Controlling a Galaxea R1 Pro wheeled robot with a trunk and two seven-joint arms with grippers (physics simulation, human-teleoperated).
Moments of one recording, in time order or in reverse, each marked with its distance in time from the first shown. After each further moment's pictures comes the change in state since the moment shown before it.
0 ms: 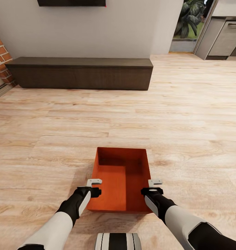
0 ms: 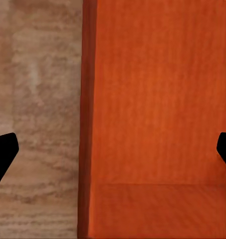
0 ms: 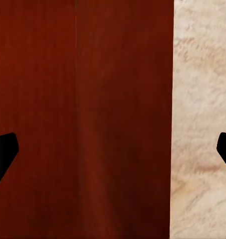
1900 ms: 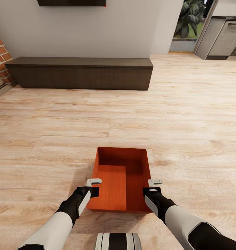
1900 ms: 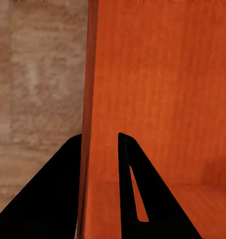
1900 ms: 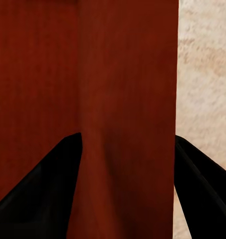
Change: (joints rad) left arm 0.000 0.002 -0.001 -0.004 0.019 -0.001 0.000; right arm 0.001 0.001 0.003 -0.004 -0.003 -0.001 -0.002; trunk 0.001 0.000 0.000
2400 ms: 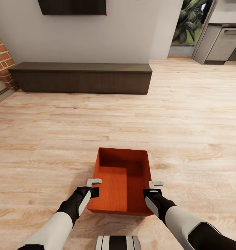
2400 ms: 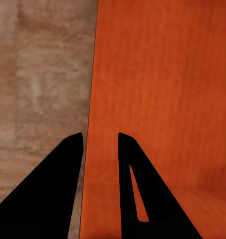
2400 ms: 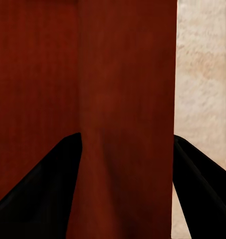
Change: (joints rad) left arm 0.000 0.000 -0.002 0.005 0.012 0.000 -0.004; right arm 0.000 0.000 -0.006 0.024 -0.018 -0.004 0.011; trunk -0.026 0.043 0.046
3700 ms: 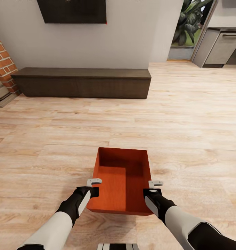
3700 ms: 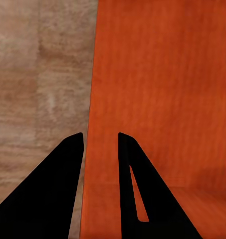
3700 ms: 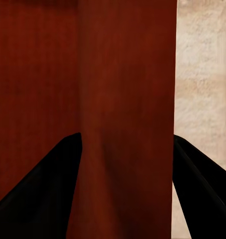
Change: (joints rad) left arm -0.001 0.002 0.000 -0.003 0.000 -0.001 -0.001; right arm 0.000 0.002 -0.006 -0.008 0.009 0.003 -0.007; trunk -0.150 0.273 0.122
